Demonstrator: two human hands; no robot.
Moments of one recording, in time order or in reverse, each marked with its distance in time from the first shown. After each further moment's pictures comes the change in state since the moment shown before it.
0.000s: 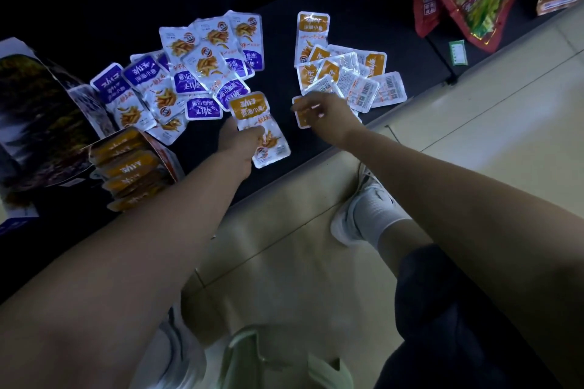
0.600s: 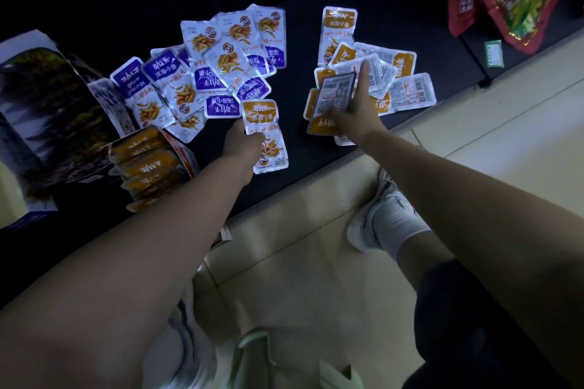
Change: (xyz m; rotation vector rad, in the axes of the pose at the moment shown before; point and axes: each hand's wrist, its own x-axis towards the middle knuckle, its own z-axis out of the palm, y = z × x) left_hand 0.007 -0.001 -0.025 0.182 0.025 0.038; right_hand 0.025 0.025 0.008 0.197 0.122 0.043
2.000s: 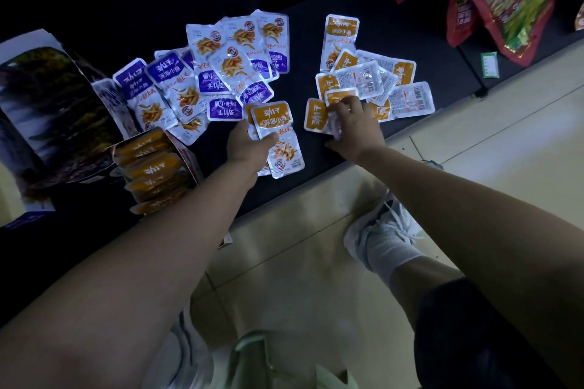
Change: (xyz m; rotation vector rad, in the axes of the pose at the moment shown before) left_hand -0.001 -0.003 0.000 -0.033 0.000 0.125; right_hand -0.002 0.005 0.005 -1.021 -0.073 -0.129
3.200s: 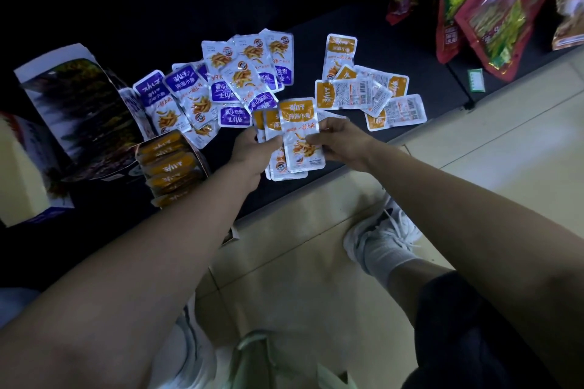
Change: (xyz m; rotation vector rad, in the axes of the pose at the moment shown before) left_hand -0.026 0.018 -0.012 -0.063 -0.112 -0.015; right_hand -0.026 -0.039 -0.034 1.313 -0.404 0.252
